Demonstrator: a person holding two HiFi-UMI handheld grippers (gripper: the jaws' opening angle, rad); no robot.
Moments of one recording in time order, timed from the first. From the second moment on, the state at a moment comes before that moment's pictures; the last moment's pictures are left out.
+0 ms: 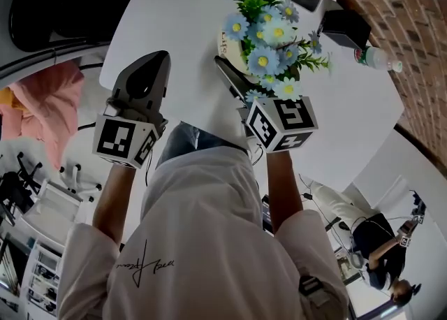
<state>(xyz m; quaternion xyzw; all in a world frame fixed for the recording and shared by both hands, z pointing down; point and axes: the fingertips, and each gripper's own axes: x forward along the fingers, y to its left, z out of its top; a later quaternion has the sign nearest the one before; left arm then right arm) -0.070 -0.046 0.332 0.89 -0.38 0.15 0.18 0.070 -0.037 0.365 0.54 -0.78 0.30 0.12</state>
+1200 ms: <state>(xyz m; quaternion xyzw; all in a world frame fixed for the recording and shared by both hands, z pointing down) -0.078 -0.079 0.372 0.86 -0.42 0.15 0.24 0.072 -0.113 0.421 0.54 -0.78 0.29 0.13</state>
